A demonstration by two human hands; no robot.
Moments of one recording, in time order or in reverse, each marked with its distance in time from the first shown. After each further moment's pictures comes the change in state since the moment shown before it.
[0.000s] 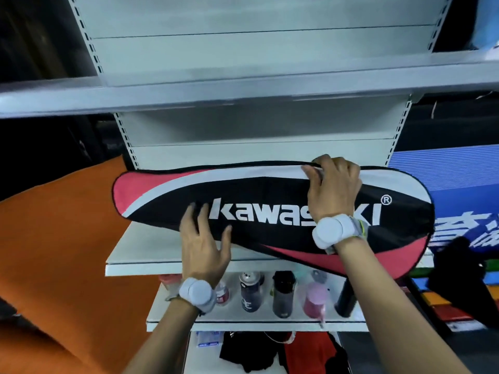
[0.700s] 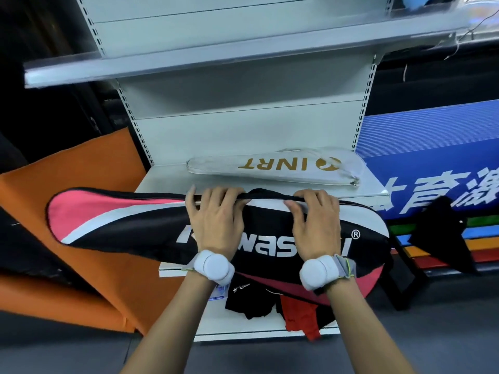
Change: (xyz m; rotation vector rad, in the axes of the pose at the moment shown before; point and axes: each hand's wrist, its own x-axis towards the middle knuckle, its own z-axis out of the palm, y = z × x) left_hand -0.101 0.118 -0.079 0.229 0.167 0.277; right_hand -0.185 0.034 -0.117 0.147 -0.155 0.022
